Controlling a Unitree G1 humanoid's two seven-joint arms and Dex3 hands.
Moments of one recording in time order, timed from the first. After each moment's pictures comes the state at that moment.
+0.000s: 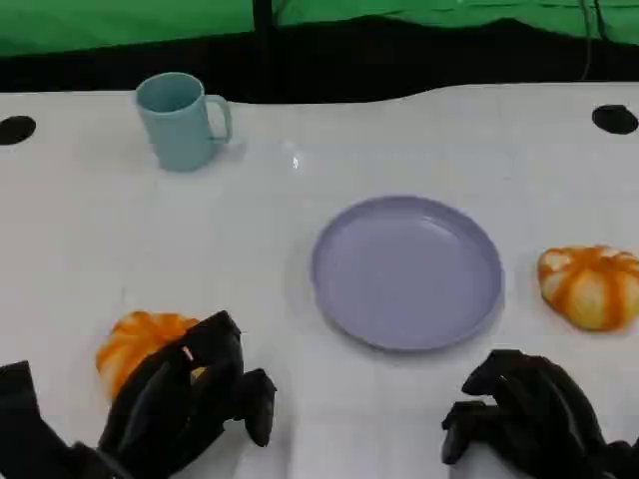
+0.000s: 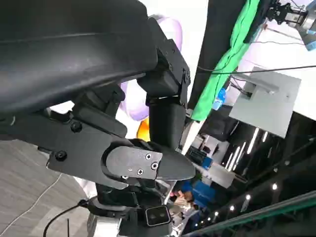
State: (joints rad) left arm -0.02 0.02 0.11 0.33 -0.54 0.04 -0.81; right arm -0.04 0.06 -0.13 0.38 0.47 0.09 0.61
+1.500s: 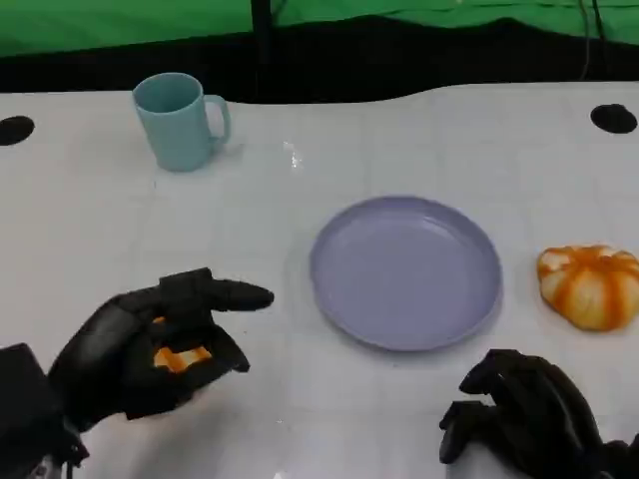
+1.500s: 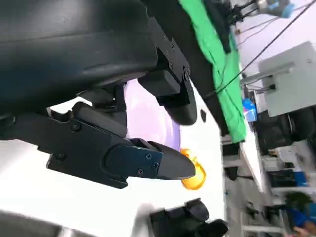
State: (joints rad) left arm 0.00 0.22 0.08 0.04 -0.11 -0.24 -0.61; right arm -0.04 0.06 -0.13 0.37 0.47 0.10 0.60
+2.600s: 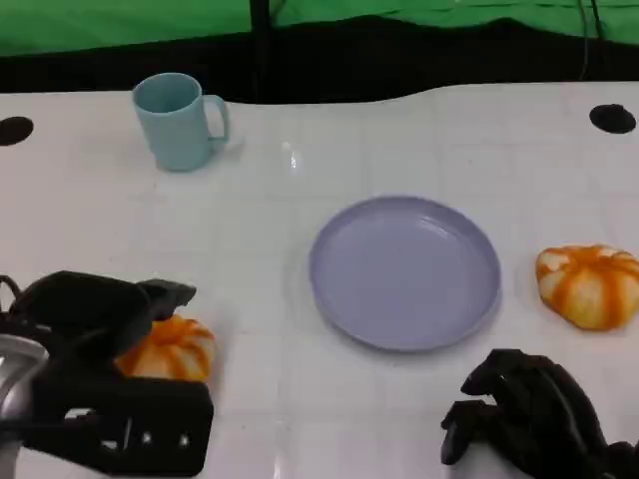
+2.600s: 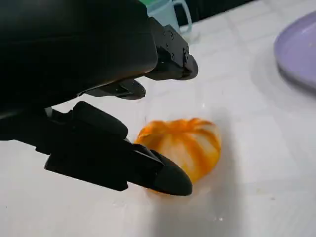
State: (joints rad) left arm -0.14 0.58 -0.23 -0.15 0.87 0.07 -0.57; right arm -0.02 0.06 -0.12 0.32 0.47 0.11 0.59
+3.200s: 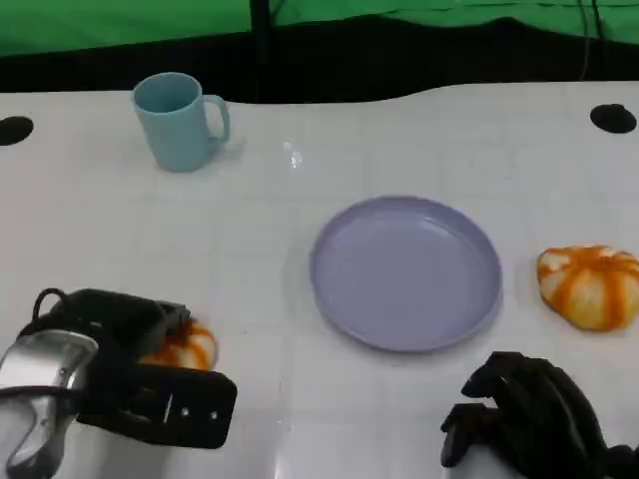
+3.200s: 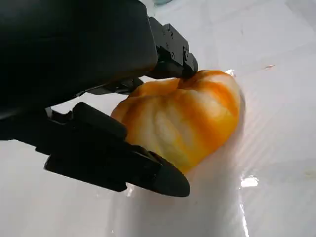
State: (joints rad) left arm -0.35 0.51 -0.43 0.31 0.94 0.07 -0.40; right arm -0.01 0.07 -0.12 0.31 0.47 0.12 0.59
